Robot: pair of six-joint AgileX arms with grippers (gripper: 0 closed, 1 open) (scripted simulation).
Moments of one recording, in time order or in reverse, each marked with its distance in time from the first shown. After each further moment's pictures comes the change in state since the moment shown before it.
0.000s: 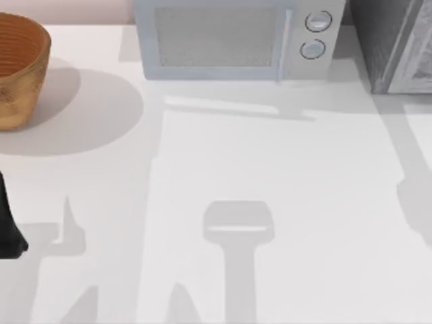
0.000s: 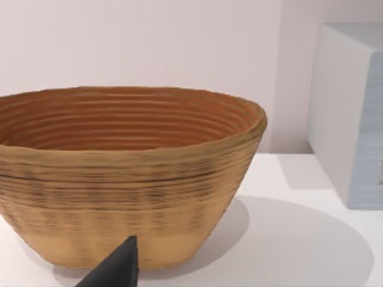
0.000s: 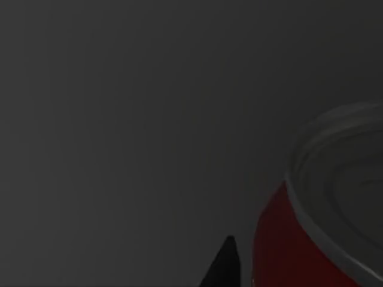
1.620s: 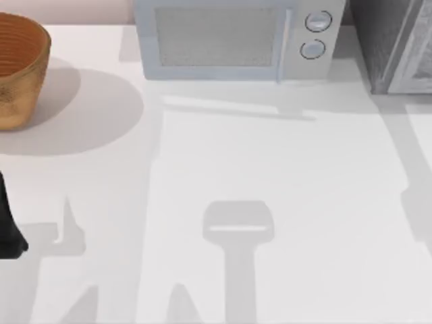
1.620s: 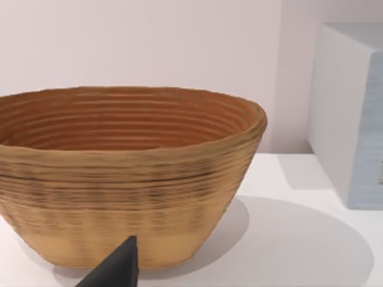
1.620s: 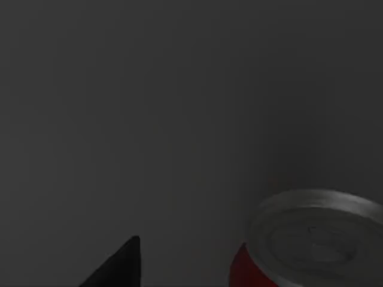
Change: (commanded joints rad) left arm 0.000 0.000 0.000 0.000 0.000 0.000; right arm -0.003 -0.111 -0.145 0.037 -0.008 -0.001
